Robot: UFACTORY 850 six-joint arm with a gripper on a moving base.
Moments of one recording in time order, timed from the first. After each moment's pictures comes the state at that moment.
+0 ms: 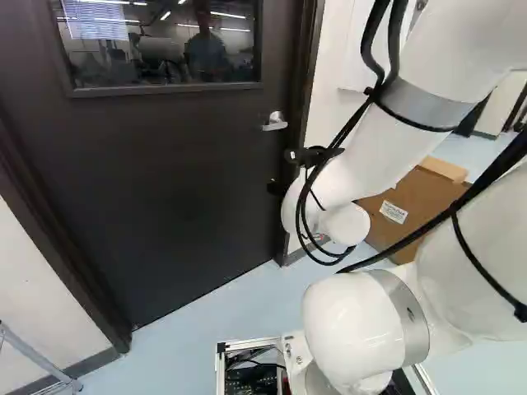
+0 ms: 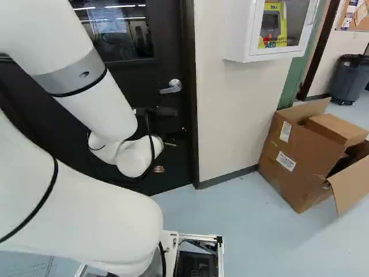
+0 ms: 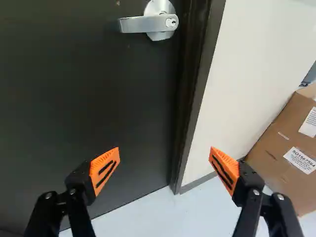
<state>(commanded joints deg) 0.0 16.0 -5.0 0.0 50.0 0.0</state>
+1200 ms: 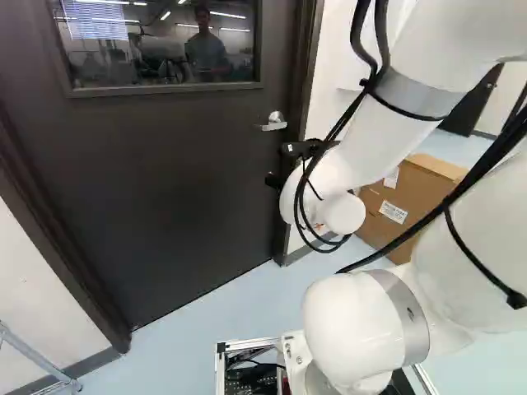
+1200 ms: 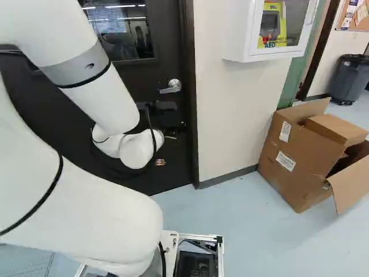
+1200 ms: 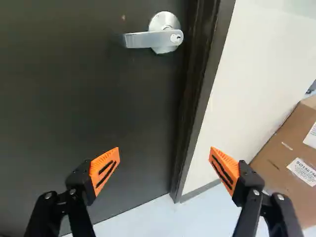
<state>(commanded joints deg) -0.1 14.3 -8.8 -2.3 50.0 0.0</state>
